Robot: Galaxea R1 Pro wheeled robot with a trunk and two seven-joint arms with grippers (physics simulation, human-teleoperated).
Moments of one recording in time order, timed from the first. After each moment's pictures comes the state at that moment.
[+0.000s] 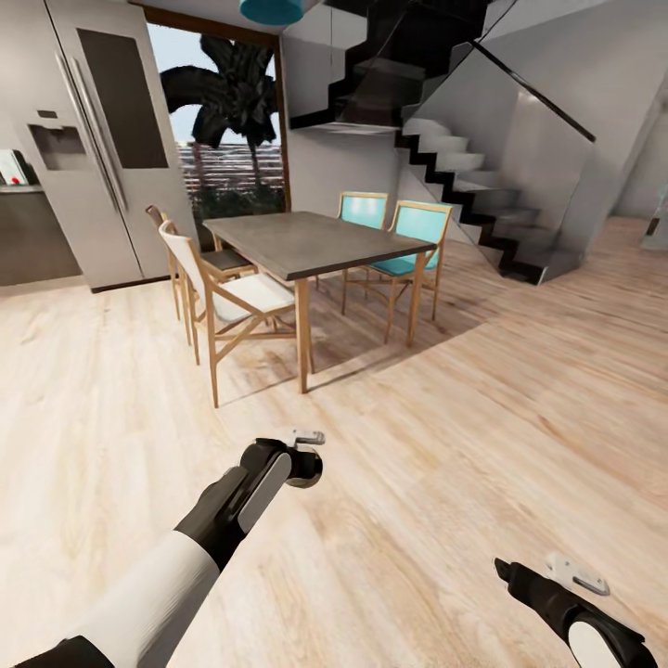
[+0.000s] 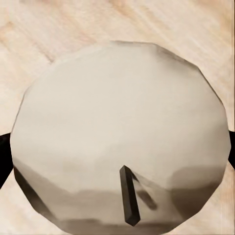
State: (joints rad) left arm -0.76 -0.10 -0.45 -0.96 0.52 0.83 0.39; right arm -0.01 -0.25 0.00 -1.52 -0.79 0.55 -0.49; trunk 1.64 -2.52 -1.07
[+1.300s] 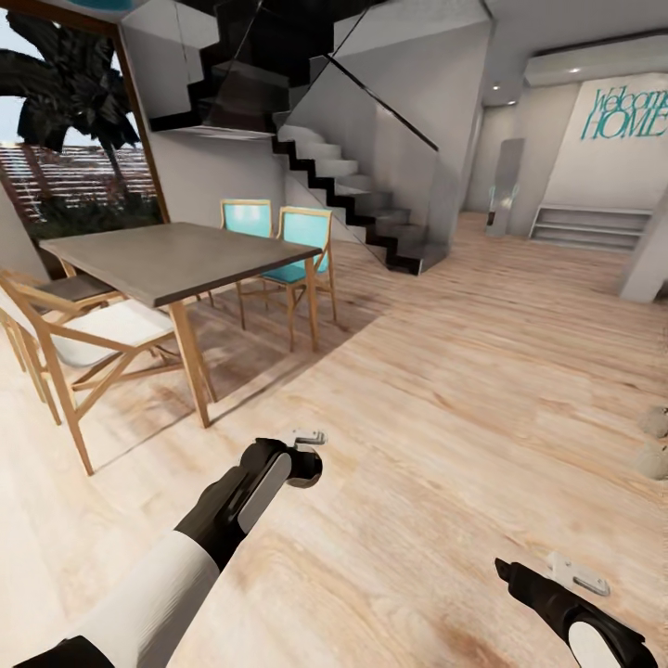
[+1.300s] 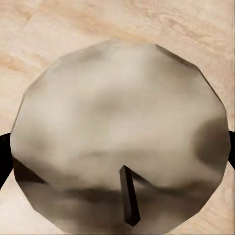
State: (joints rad) left arm -0.76 -0.10 -0.45 -0.96 0.52 0.83 0.39; right arm -0.01 -0.25 0.00 -1.52 -0.79 0.55 -0.49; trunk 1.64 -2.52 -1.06
